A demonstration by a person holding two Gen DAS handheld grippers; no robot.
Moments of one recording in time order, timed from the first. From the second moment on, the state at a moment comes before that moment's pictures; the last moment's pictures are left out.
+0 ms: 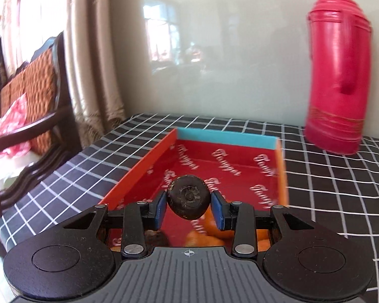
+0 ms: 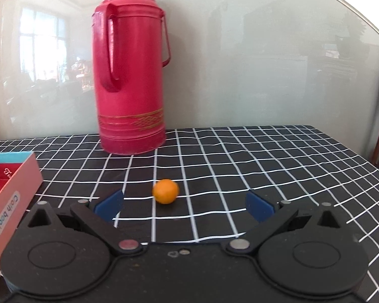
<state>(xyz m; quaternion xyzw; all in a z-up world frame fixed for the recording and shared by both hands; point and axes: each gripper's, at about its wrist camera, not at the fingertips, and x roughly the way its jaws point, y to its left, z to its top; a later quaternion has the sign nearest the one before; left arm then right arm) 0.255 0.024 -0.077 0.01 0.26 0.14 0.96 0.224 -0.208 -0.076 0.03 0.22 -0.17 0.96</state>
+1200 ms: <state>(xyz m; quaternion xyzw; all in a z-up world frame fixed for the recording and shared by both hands) 0.221 0.076 -0.052 0.01 0.22 0.20 0.96 0.268 -0.231 -0.091 0.03 0.27 -0.14 0.95</state>
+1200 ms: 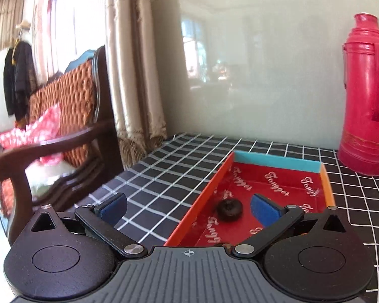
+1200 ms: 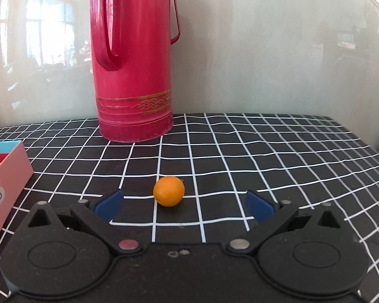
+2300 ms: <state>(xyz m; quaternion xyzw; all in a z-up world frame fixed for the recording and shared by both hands) 0.209 0.134 -0.063 -0.06 0.25 0.25 0.93 0.281 -0.189 -0.084 0.00 0.27 -0.04 0.96</state>
